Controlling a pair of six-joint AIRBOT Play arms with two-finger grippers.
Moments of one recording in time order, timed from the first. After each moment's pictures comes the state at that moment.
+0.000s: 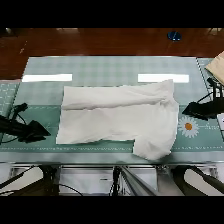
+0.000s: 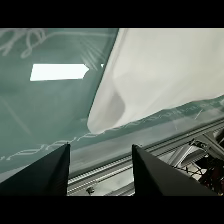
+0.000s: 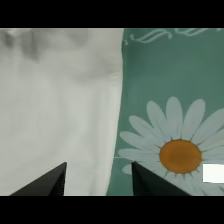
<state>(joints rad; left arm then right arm) 0.64 -1.22 0.63 1.10 -1.52 -1.05 -0.43 -1.14 0.84 -1.24 1.24 1.27</state>
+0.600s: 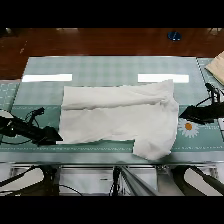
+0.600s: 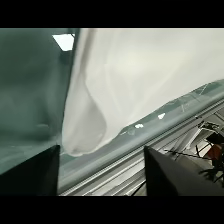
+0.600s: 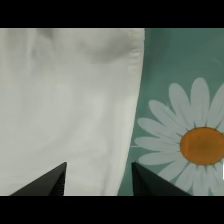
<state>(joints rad) 0.47 -1.29 0.54 1.08 -1.43 -1.02 -0.45 -1.12 0.79 -1.18 1.27 1.24</state>
